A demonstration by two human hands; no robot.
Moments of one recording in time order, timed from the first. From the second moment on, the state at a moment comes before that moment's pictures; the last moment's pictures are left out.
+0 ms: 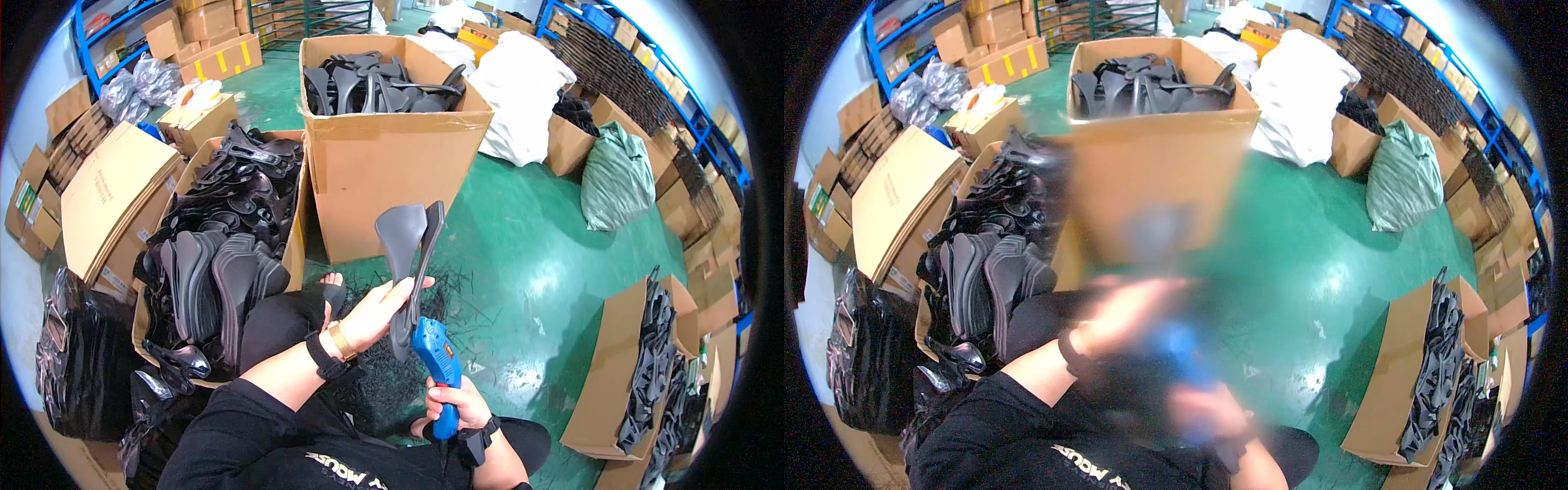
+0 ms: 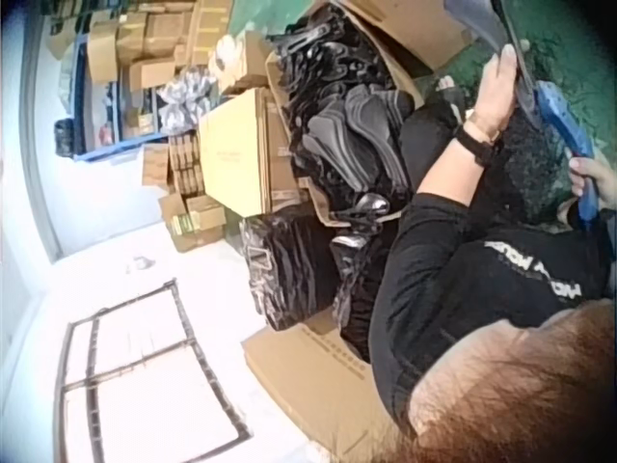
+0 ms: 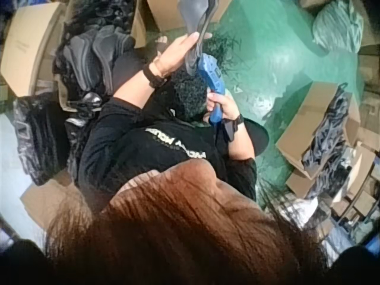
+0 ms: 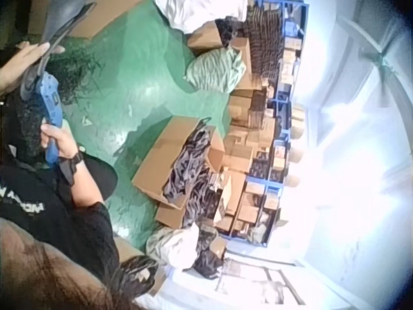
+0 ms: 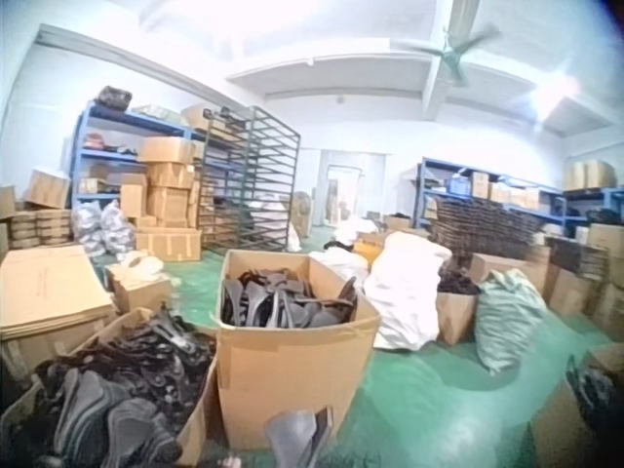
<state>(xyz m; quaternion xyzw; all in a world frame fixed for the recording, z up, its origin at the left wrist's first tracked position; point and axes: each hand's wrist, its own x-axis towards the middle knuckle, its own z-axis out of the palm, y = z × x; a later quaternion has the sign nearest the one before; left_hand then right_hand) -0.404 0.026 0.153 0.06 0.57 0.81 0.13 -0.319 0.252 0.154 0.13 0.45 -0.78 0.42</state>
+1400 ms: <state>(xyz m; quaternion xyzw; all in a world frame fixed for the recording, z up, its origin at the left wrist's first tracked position) -0.402 0.011 0.160 -0.14 0.23 0.93 0.27 -0.316 0.258 0.145 0.11 0.46 -0.76 0.44</state>
